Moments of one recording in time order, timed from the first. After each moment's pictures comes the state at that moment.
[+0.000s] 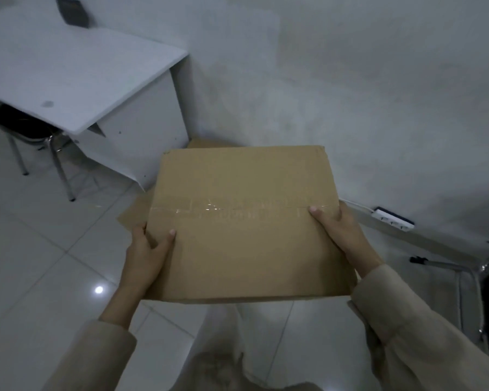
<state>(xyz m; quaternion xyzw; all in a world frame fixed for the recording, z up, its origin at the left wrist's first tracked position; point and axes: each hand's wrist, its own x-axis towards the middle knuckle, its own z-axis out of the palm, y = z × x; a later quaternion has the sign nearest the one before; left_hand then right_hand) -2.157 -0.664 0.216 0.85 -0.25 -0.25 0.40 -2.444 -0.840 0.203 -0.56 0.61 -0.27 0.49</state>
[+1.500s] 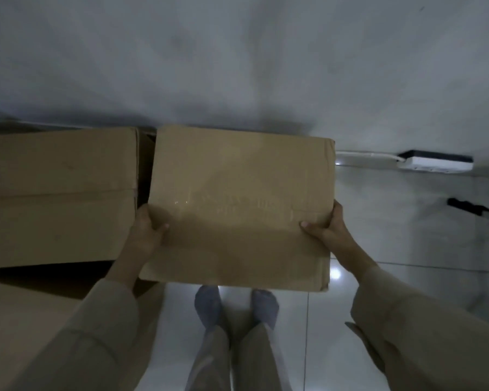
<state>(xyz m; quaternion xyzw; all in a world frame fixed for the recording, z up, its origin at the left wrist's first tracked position) -2.116 -1.203 -0.220 0.81 -0.37 -0.44 0.11 -2.467 -1.203 -0.217 -0.32 0.71 -0.21 0.59</state>
